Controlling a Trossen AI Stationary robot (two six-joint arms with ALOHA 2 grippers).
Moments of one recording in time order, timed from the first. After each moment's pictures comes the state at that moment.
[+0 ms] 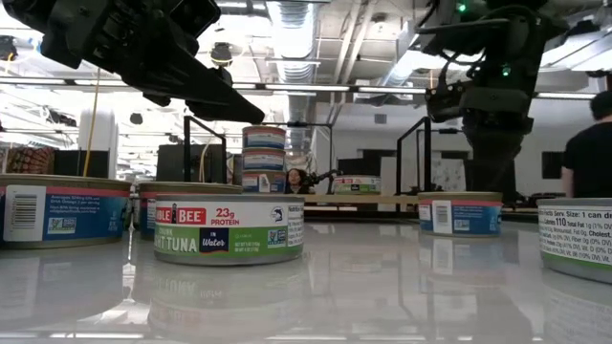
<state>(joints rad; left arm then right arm) -0.29 1.41 0.59 0.44 -0.15 -0.01 0.09 1.42 0.81 -0.70 0.11 0.65</state>
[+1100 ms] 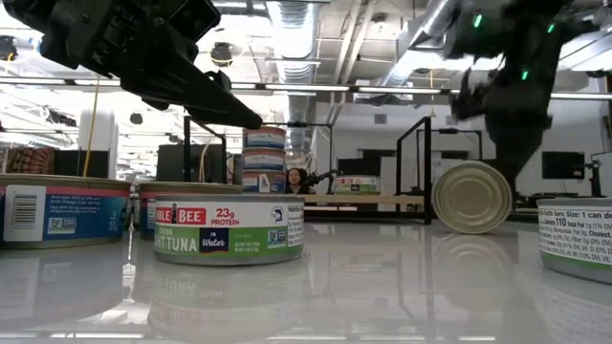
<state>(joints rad) -0.29 1.41 0.59 0.42 -0.16 -0.01 -0.06 1.21 0.72 -0.81 0.08 0.56</state>
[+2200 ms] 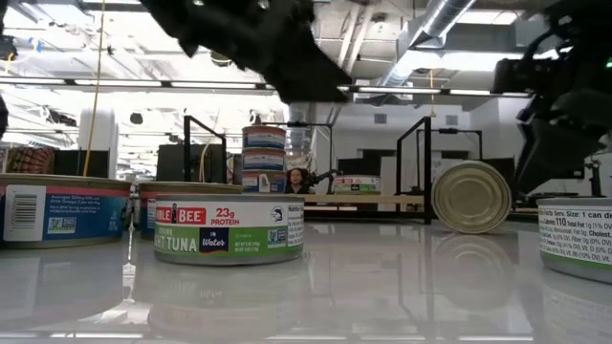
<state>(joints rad) 0.04 1.61 1.01 0.25 0.04 0.05 0.47 1.27 0.64 -0.69 0.53 0.76</state>
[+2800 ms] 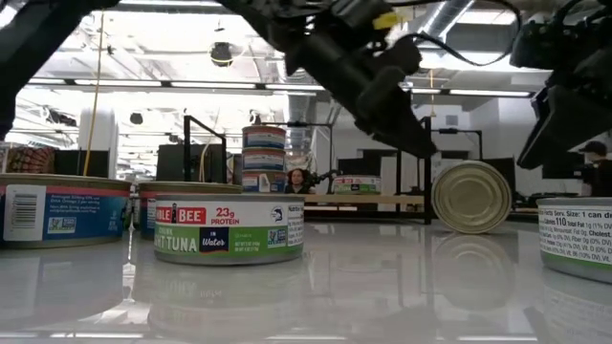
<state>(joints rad) 0.07 2.14 1.70 -0.22 0.10 0.26 0.60 1.19 0.64 -0.70 0.64 0.87</state>
